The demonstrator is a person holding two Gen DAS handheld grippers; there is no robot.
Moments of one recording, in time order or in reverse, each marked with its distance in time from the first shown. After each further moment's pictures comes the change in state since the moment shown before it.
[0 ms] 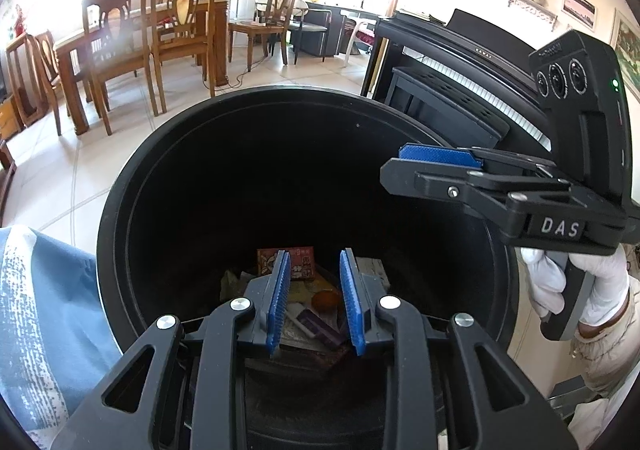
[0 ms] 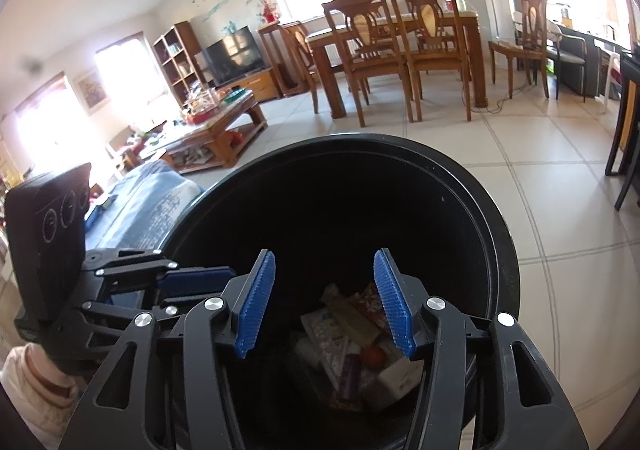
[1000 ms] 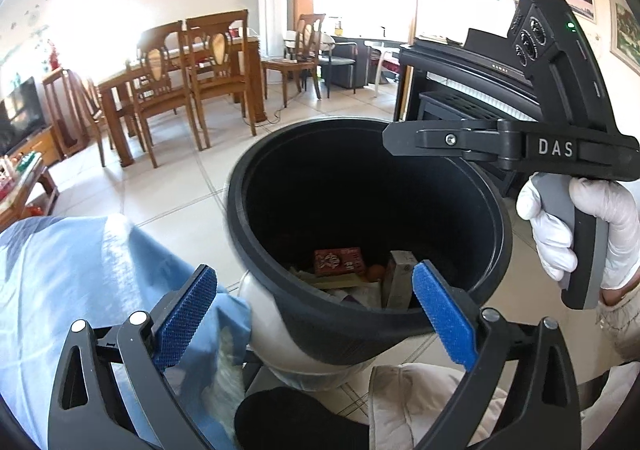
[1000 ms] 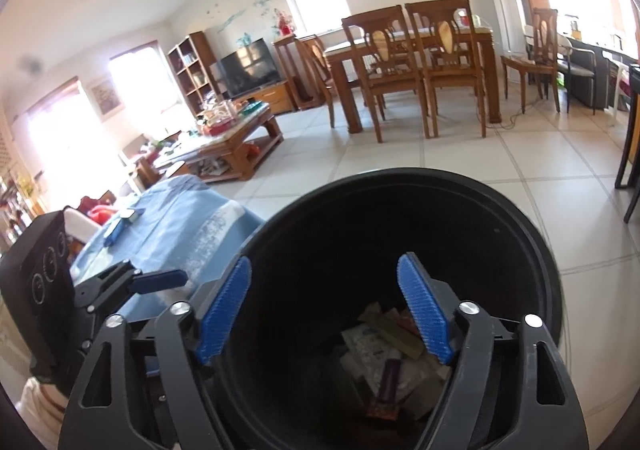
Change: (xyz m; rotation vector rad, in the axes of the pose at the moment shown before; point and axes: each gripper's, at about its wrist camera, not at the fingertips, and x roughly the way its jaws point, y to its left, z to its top) left arm -0.079 0.012 -0.041 0.036 -0.139 0.168; right arm -0.007 0.070 0.025 -0.018 -0.047 0.048
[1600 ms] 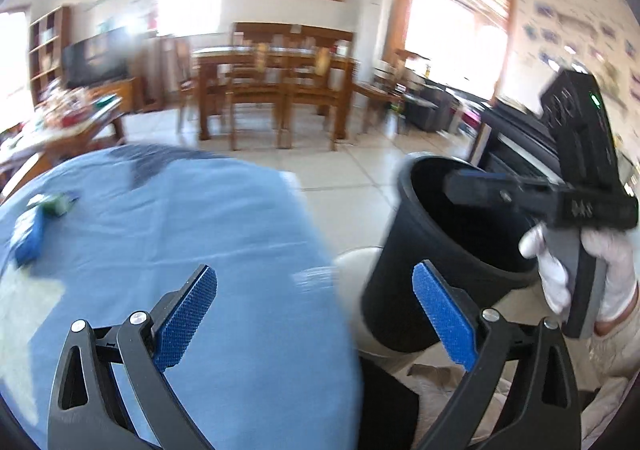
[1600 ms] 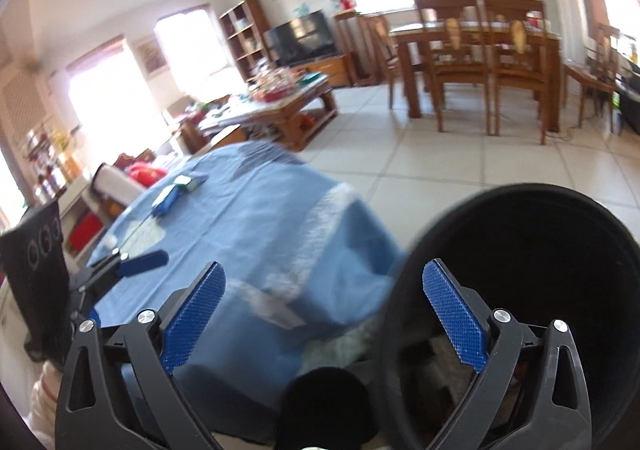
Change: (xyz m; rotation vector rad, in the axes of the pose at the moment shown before) left arm -0.101 0.116 -0.051 -0.310 -0.086 0.198; right arm 0.073 0.149 0.013 -0.162 0.115 0.172
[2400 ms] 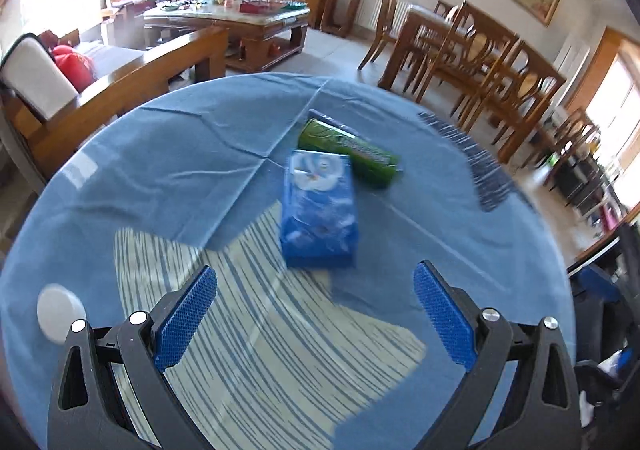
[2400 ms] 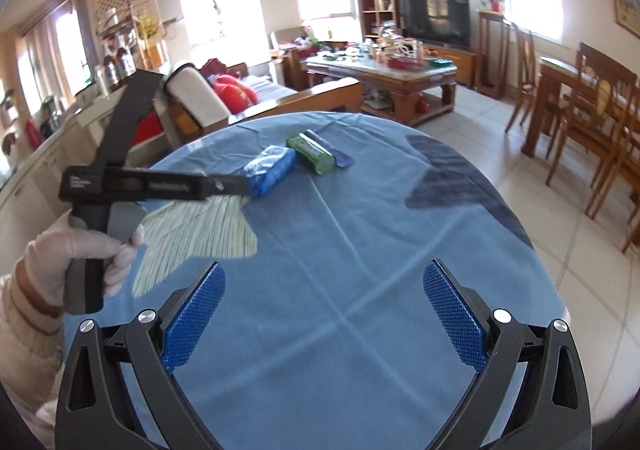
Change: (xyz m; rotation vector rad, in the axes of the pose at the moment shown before) left arm 0.001 0.263 0.018 -0.495 0.206 0.420; right arm 0.186 0.190 0.071 -0.409 0.140 0.213
